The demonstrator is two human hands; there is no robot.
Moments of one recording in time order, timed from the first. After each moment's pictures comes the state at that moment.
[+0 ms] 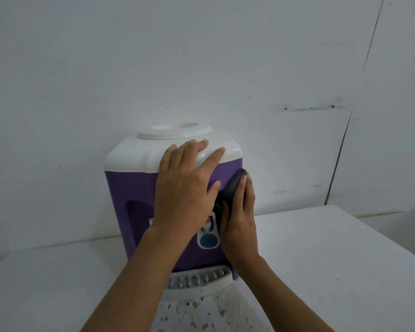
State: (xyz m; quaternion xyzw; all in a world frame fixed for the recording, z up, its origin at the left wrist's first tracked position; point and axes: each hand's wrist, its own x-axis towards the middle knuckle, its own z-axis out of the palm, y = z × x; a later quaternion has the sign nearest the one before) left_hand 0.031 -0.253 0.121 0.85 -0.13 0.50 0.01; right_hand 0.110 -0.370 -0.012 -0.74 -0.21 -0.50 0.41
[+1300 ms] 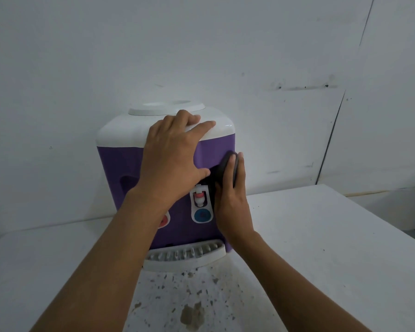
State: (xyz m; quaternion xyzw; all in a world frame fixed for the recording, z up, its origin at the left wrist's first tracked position) left_hand 0.025 -0.243 0.139 0.89 -0.15 0.42 0.04; right_hand 0.094 -0.377 -0.013 -0.80 -0.21 -0.43 0.36
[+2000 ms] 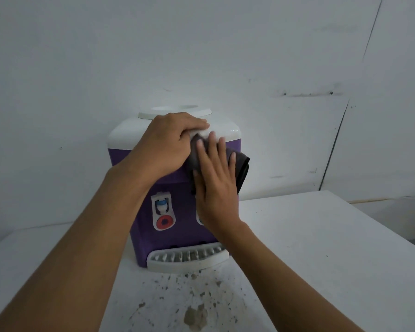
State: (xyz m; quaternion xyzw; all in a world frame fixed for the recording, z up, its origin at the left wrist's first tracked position) left_hand 0.022 -0.218 0.179 0.89 -0.20 0.32 0.25; right_hand 0.080 -0.336 0.036 -0.74 -0.28 -0.52 0.33
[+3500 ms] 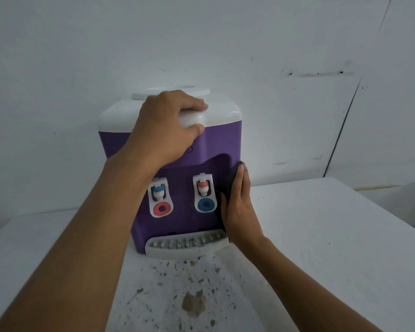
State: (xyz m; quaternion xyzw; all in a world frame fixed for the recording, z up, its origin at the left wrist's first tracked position) left_hand 0.026 -0.227 0.168 0.88 -0.16 0.36 0.27; right_hand 0.097 -0.390 -0.059 -0.82 -0.23 -0.36 0.38
